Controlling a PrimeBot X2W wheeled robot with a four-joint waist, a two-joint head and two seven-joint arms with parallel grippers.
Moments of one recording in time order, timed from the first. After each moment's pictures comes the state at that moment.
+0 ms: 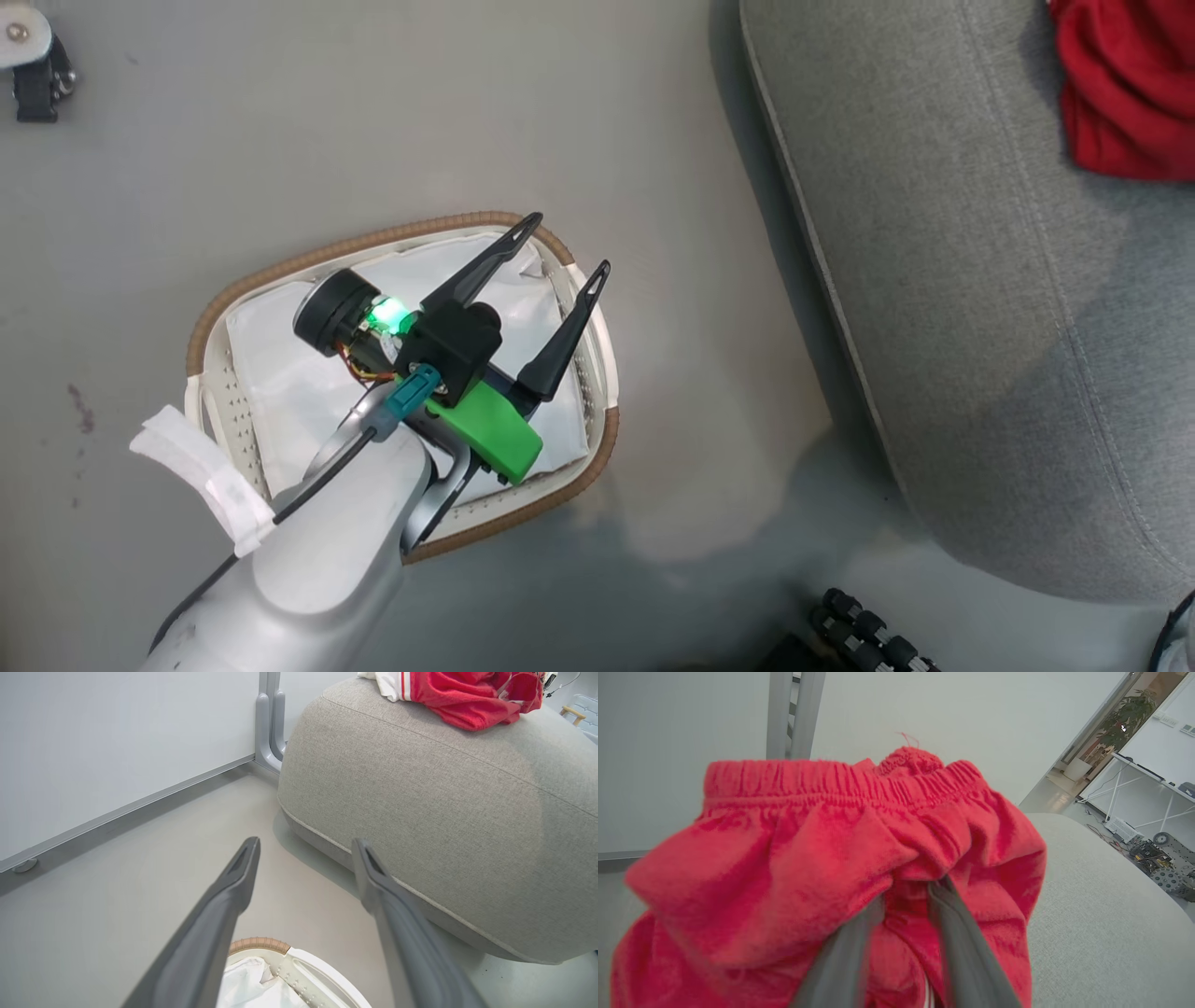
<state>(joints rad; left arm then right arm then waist) -0.65 0.25 -0.76 0.37 -0.35 -0.13 -0.26 -0.91 -0.27 -0.50 0.66 -0.17 0.13 -0.26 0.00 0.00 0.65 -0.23</state>
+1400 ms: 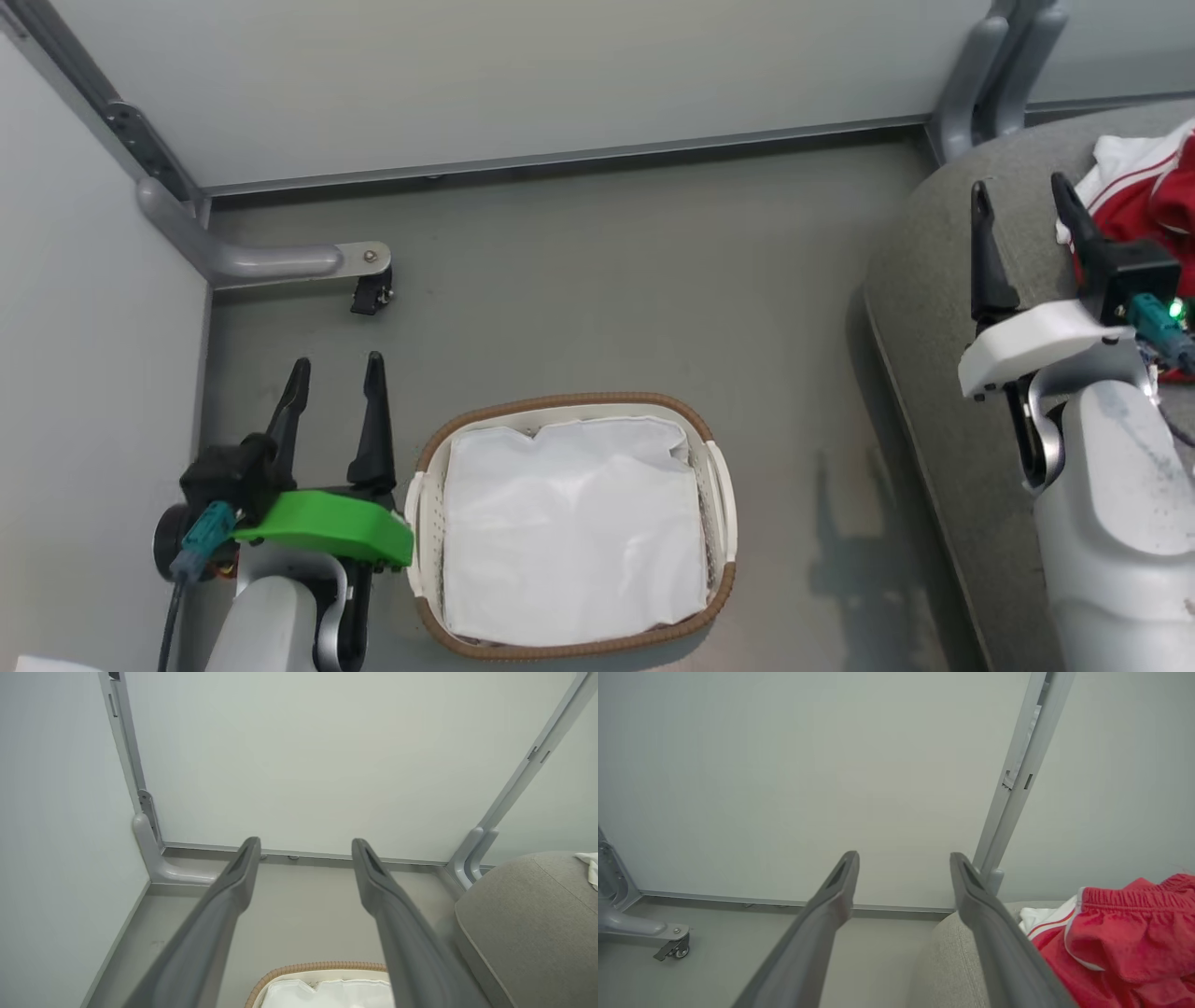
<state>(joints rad) -0.24 0.06 -0.12 0.36 -0.32 -0.11 -0.26 -0.55 -0.08 -0.17 0.49 -0.07 0.13 -0.26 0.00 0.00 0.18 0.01</state>
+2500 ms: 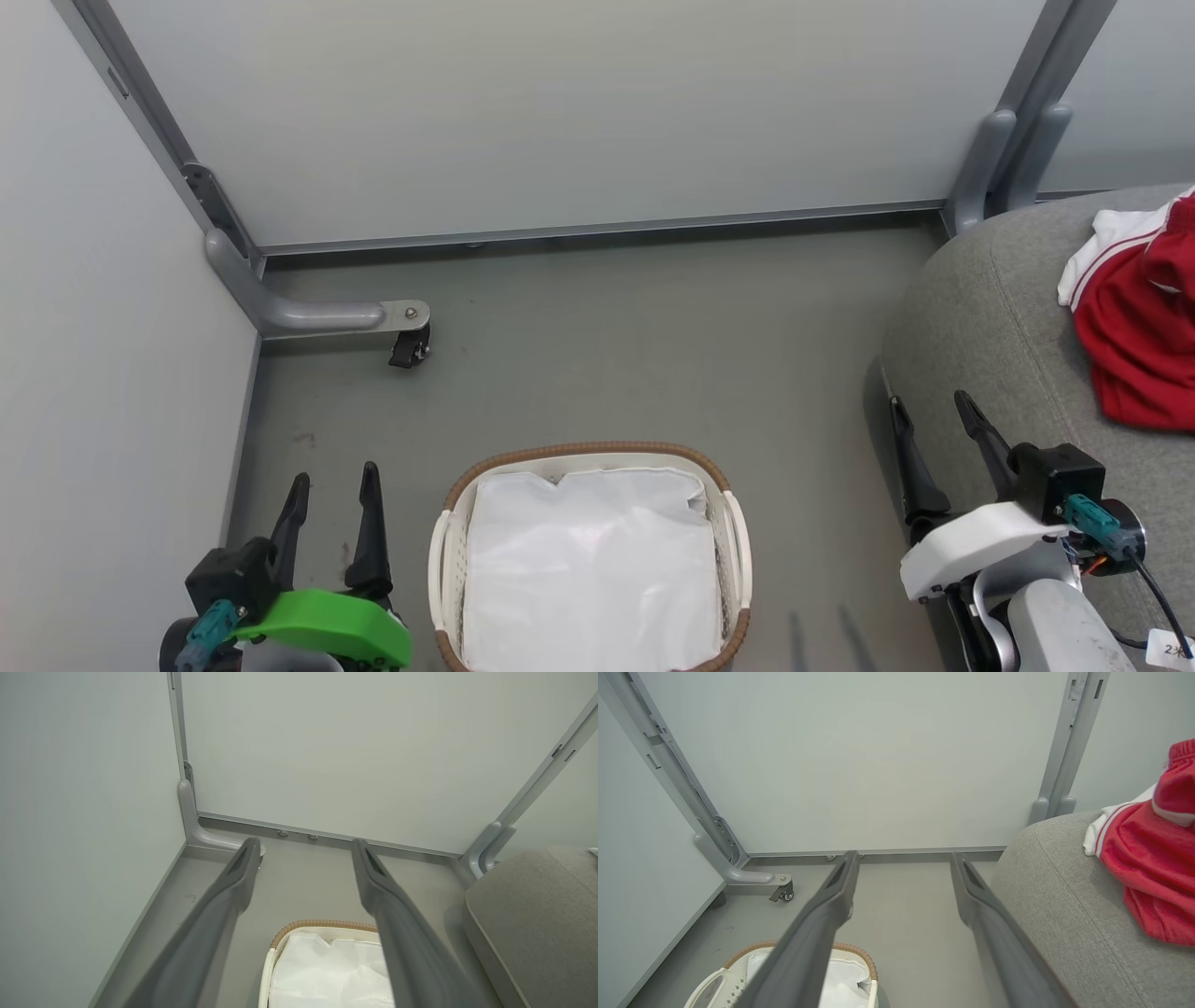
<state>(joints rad) -0.06 0.05 -0.09 0.36 -0.34 -0.11 -0.26 -0.18 -0.05 -0.01 0.37 0.17 0.13 -0.26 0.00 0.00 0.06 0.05</state>
